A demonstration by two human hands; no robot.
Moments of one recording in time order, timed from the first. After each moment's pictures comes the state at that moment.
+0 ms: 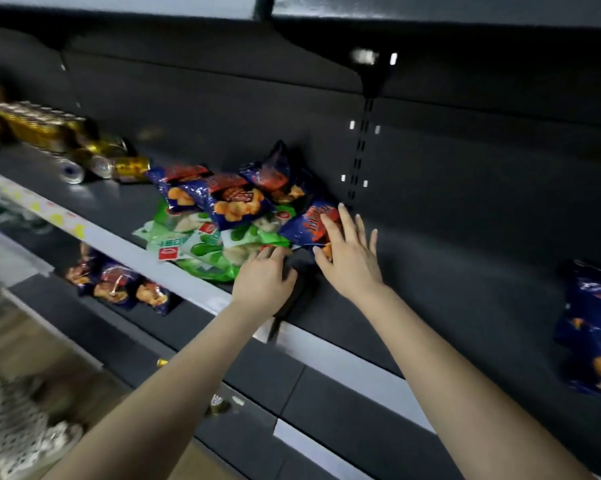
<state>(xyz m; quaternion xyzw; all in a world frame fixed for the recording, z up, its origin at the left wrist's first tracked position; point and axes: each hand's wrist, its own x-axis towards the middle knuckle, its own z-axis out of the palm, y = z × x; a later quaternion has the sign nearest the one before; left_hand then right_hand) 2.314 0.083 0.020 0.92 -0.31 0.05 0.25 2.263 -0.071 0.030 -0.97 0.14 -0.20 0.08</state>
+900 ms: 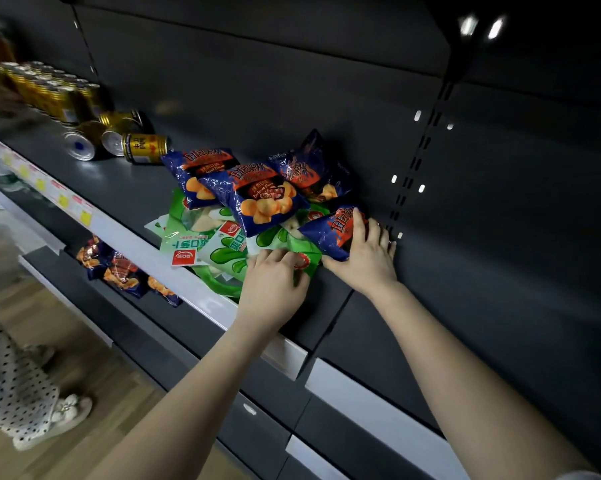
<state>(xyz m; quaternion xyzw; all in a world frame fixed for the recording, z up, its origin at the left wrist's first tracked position) 2.371 0.087 -0.009 0.91 -0.28 0.12 0.27 2.359 -0.091 -0.012 -0.96 0.21 -0.16 0.11</state>
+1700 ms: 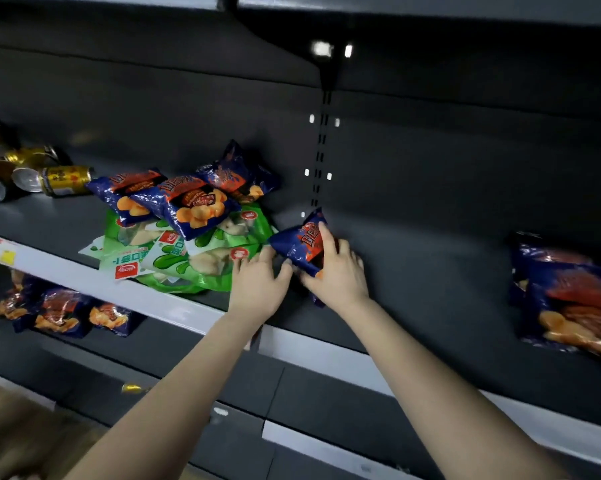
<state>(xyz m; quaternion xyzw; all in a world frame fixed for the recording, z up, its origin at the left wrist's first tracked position) 2.320 0.056 0.003 0.88 -0.31 0.03 0.36 2.244 -0.072 0.004 -0.93 0.27 -0.22 0.14</state>
